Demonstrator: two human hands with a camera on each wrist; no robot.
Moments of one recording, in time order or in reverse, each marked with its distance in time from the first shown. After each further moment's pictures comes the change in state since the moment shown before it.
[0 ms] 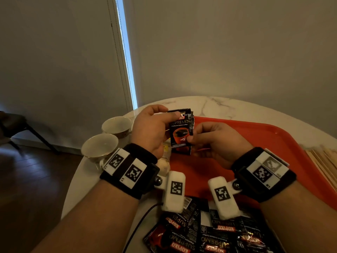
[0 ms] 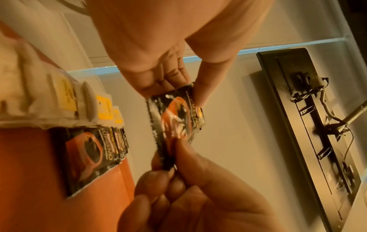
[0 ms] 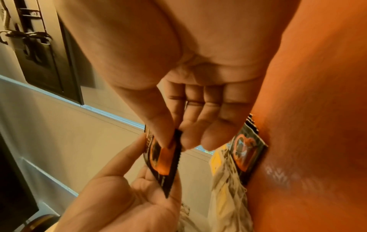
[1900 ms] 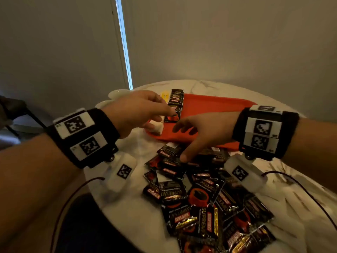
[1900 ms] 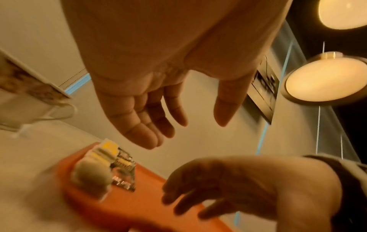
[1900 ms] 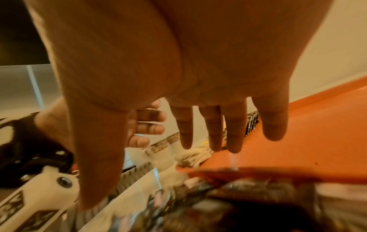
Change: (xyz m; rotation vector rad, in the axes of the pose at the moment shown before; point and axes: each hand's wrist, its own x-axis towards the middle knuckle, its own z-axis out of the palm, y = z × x) left_hand -0.126 0.054 -0.035 0.786 -0.343 -0.054; right_hand -0.117 -0.038 0.026 -1.241 -0.416 0.148
